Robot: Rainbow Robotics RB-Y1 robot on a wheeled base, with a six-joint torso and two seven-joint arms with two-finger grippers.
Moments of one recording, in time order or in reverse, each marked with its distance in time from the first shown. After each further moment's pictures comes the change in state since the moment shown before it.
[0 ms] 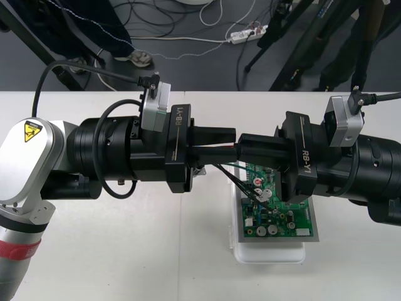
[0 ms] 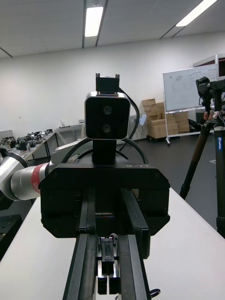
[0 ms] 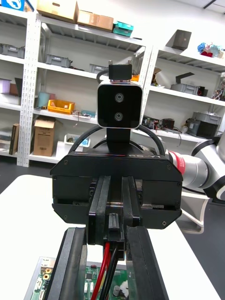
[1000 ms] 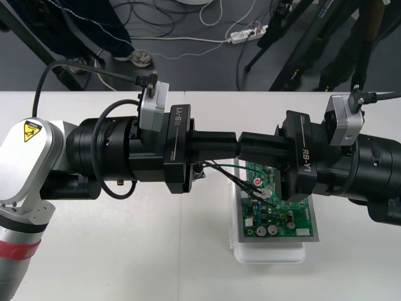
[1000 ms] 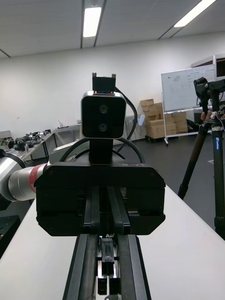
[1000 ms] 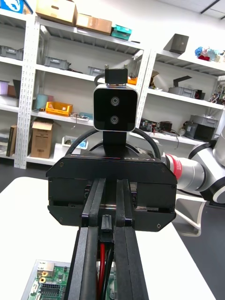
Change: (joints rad) right arm 0.000 0.000 0.000 0.000 0.001 0.007 0.000; left arm 0.001 0.001 0.000 0.002 0.018 -0.005 0.000
